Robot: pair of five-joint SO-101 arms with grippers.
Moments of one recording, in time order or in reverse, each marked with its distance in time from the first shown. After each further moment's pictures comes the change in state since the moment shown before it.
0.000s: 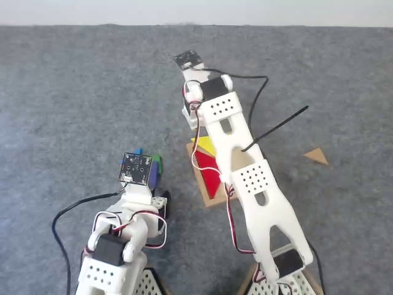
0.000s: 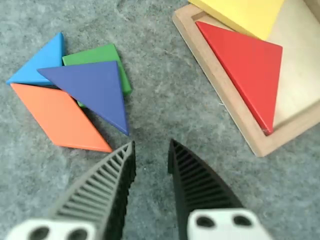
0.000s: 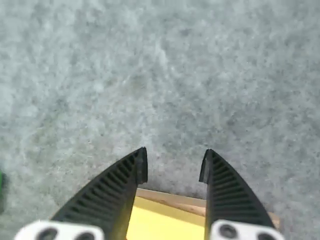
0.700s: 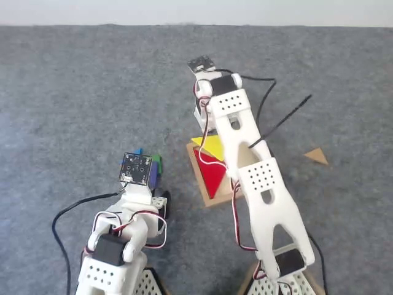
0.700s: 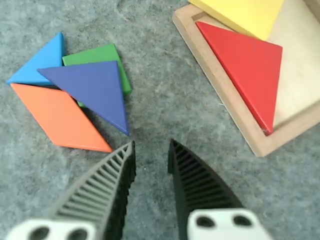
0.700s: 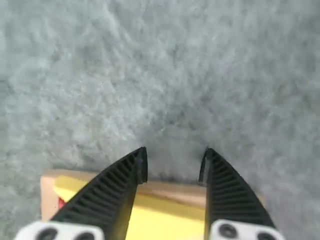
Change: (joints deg) left arm 0.0 0.0 0.0 0.0 0.0; right arm 3.7 -2.6 9.3 0.2 1.1
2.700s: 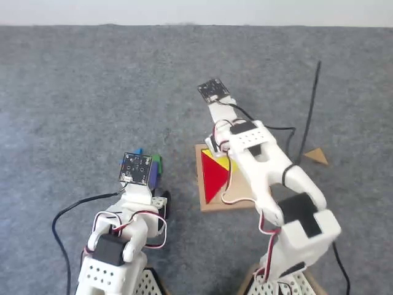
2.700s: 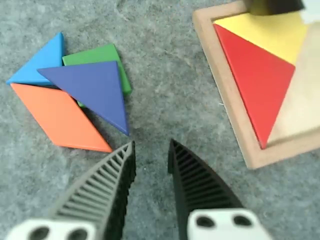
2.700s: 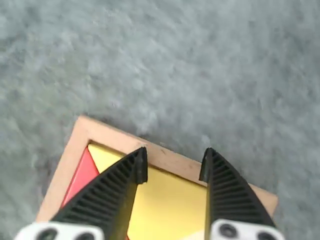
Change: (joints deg) left arm 0.0 0.0 0.0 0.0 0.0; right arm 0.2 -64.2 108.5 -60.4 3.0
